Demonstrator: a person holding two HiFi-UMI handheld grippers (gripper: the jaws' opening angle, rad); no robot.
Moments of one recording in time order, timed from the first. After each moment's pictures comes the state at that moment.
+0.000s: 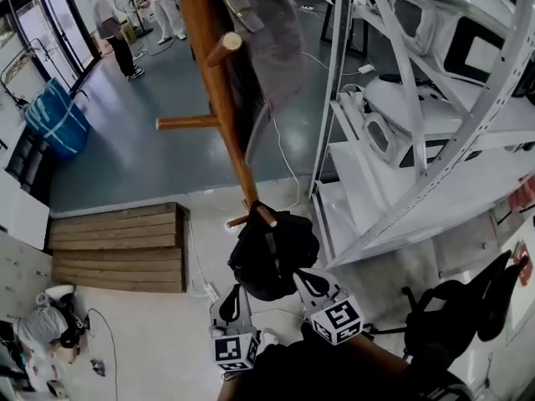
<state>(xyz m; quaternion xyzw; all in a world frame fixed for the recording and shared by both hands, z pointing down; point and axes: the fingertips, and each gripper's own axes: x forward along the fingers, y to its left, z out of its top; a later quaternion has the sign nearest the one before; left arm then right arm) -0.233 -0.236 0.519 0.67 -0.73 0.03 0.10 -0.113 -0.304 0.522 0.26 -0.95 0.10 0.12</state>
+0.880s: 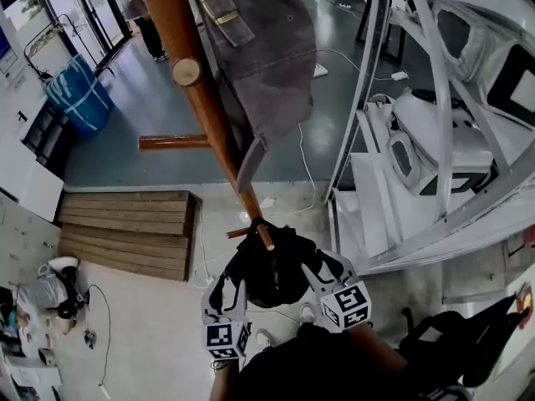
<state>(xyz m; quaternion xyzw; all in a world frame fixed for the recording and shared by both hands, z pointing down) -0.253 -0.290 0.557 0.62 -0.77 0.09 0.13 -0.101 -0.412 0.553 0.22 -0.96 0.09 0.16</state>
